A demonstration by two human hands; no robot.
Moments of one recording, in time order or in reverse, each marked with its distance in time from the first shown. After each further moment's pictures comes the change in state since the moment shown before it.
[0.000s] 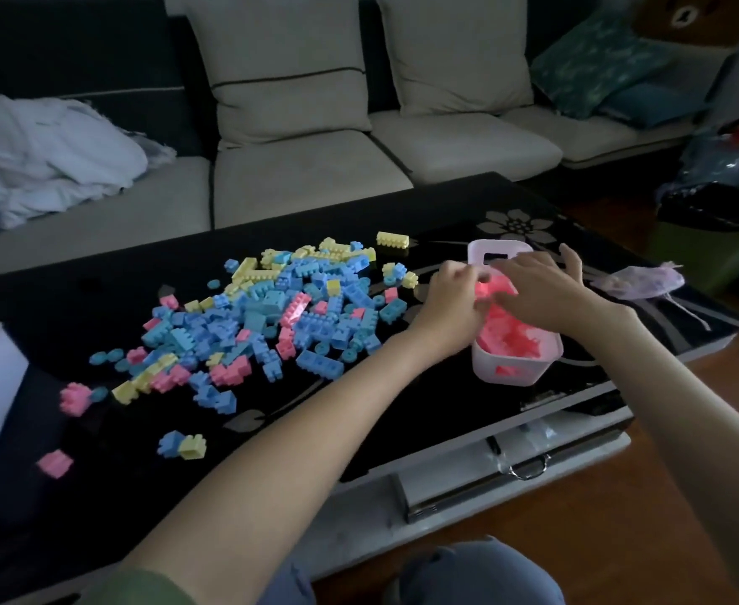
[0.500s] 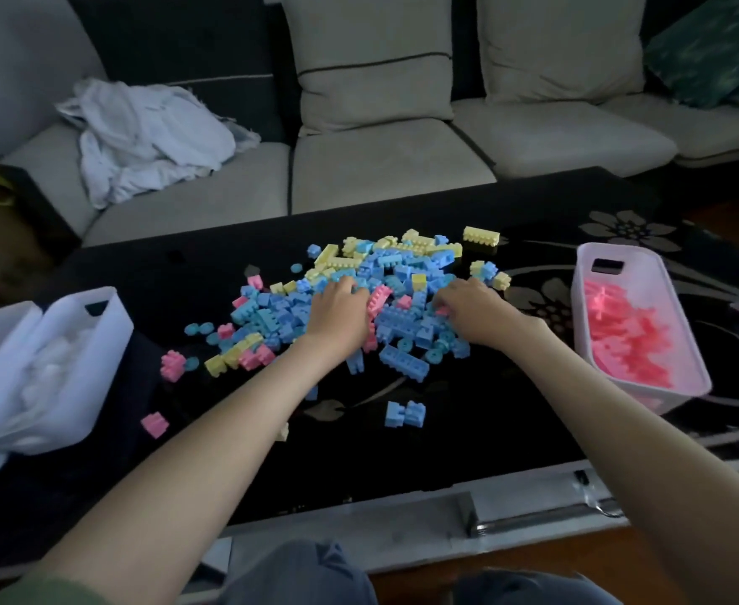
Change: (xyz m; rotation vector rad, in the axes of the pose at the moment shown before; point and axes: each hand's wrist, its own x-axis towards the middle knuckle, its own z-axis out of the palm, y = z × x) left_hand -0.061 -0.173 -0.114 0.703 0.052 -0.382; right_hand 0.066 -0.155 0.055 0.102 -0.180 -0.358
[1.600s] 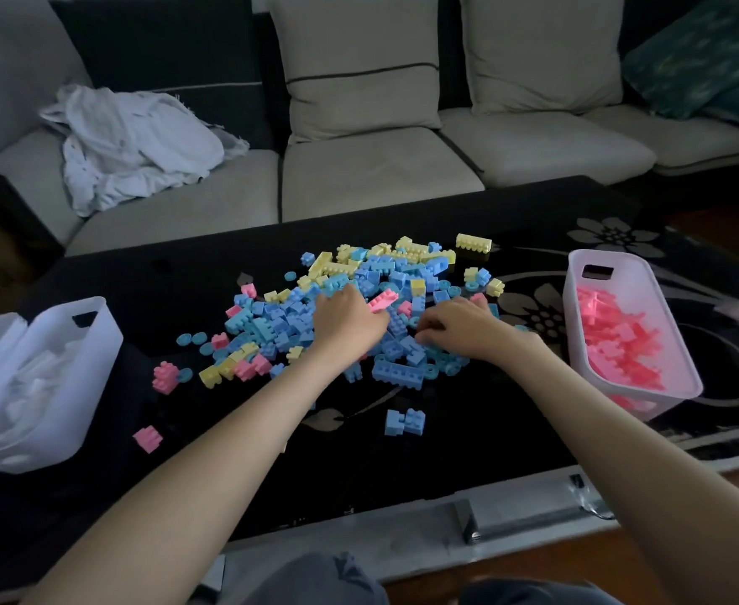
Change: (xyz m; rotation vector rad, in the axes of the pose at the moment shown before) left_hand -0.005 0.019 -0.013 -0.425 -0.001 -0.253; right_hand -0.011 -0.016 0.000 0.159 0.004 -0.024
